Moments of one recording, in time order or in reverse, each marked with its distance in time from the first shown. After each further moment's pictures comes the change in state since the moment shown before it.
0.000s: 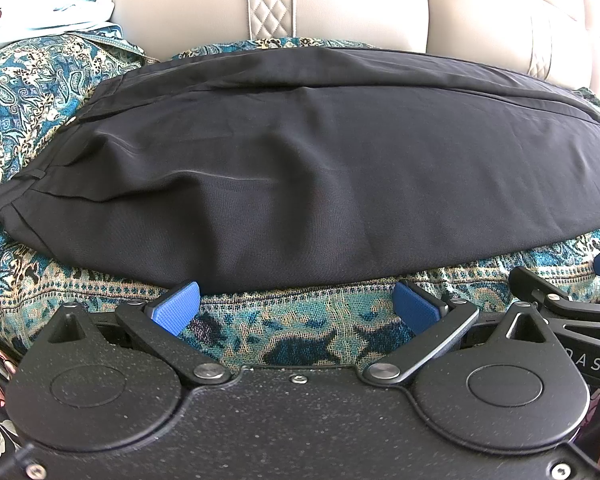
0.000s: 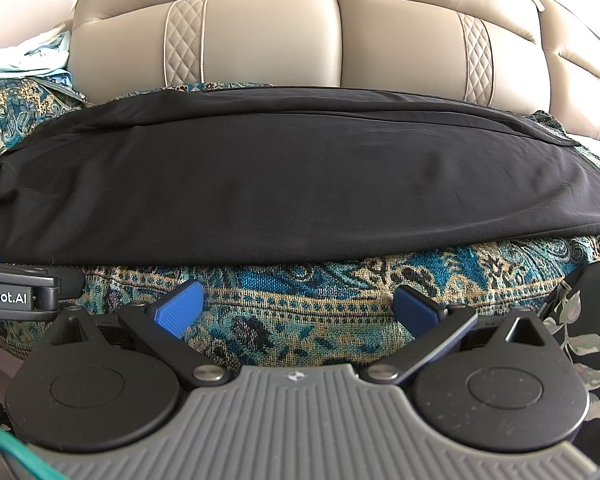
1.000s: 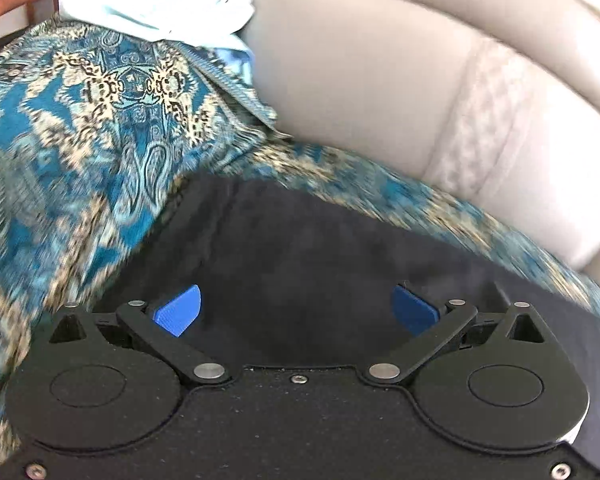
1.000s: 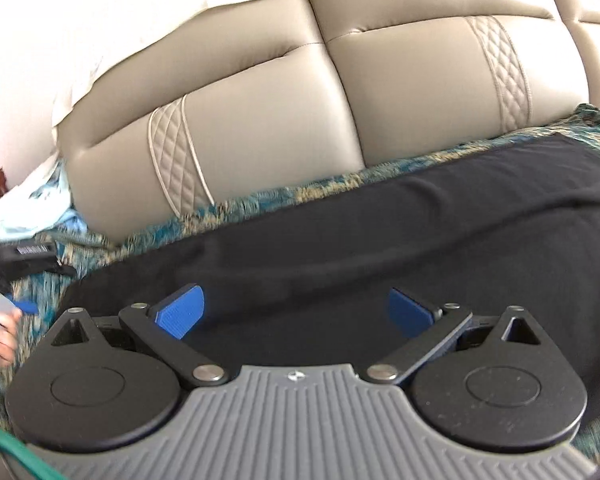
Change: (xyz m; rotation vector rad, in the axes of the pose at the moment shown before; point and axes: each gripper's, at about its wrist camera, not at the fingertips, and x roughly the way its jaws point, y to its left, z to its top) left arm 0.114 0.177 0.278 -0.464 0.044 0.193; right arm 0.061 -0.053 0.170 0.257 -0.045 0.202
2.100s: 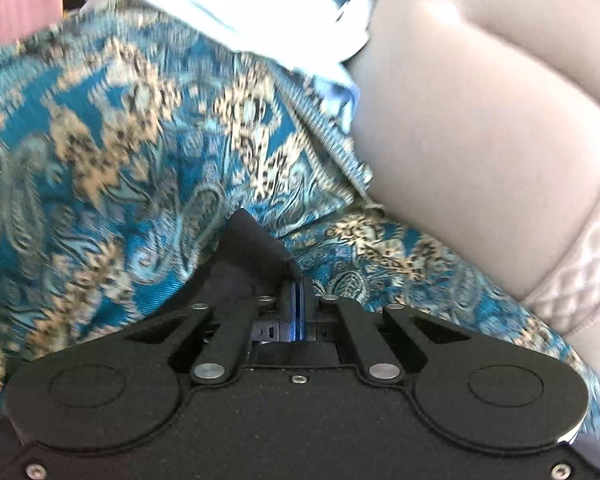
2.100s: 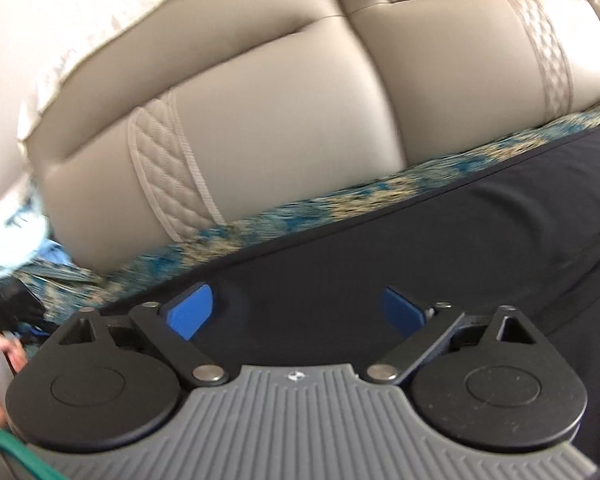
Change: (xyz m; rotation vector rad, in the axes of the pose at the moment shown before) left arm 0.064 0.036 -0.001 -0.227 -0.130 0.178; right arm 0.100 0.058 0.035 0.088 0.036 0.002
